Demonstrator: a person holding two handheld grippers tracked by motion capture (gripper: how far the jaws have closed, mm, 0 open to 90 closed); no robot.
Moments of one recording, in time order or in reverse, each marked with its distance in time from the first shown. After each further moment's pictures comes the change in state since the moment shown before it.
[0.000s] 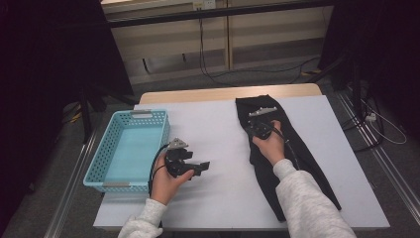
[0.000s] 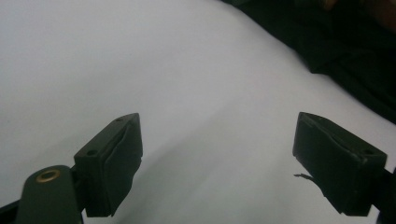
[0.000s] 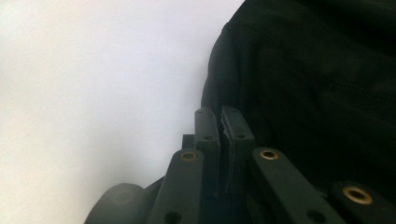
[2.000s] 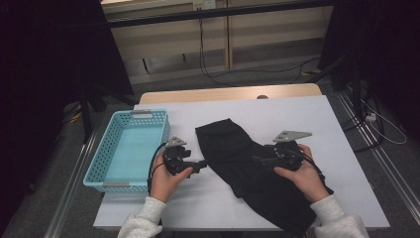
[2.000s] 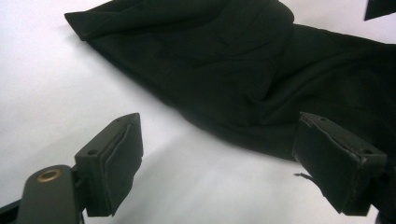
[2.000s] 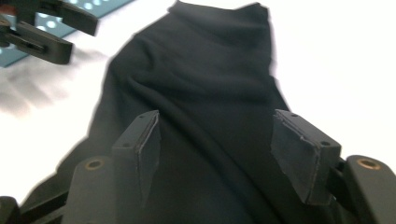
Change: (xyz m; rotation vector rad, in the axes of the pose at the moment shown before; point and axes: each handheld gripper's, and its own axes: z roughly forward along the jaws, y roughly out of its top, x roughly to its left) left arm 0.007 0.003 0.000 0.001 0.014 -0.023; right arm 0.014 -0.065 -0.117 -0.111 0.218 -0.031
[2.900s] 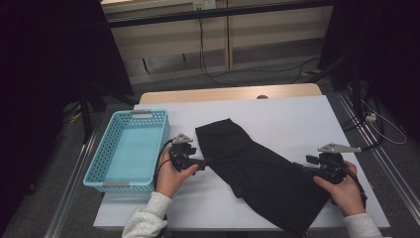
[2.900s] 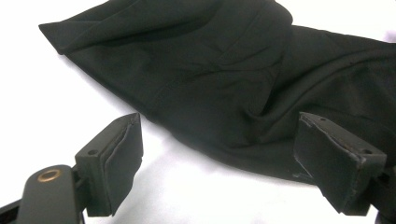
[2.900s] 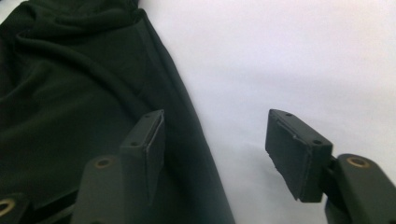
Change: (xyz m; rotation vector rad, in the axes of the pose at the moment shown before) left arm -0.003 0.009 0.016 0.016 -0.012 0.025; right arm -0.050 -0.064 -0.064 0.020 -0.205 0.177
